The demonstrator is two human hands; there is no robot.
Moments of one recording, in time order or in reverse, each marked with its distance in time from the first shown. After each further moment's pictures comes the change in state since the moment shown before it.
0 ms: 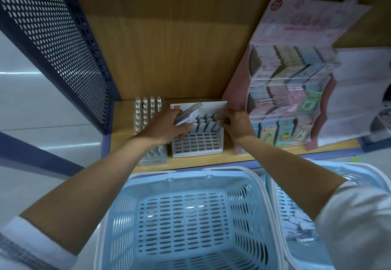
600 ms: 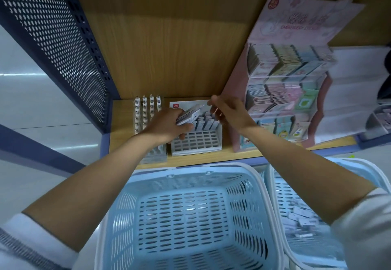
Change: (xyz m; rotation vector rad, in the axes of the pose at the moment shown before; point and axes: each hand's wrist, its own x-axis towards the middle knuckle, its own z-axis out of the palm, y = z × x) left_hand -0.004 0.007 0.004 0.019 -0.011 -0.006; right_hand 0.002 -0.039 -0.029 0.845 -0.122 0.171
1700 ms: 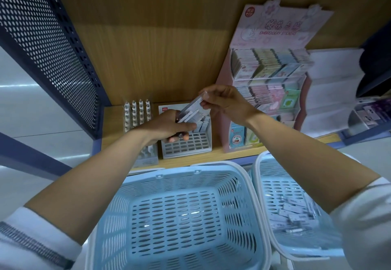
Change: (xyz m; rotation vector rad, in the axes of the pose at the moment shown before) left_hand 0.002 0.028 0.002 -0.372 -0.278 -0.071; right_hand -0.004 -0.039 -0.030 0.311 -0.239 -0.081
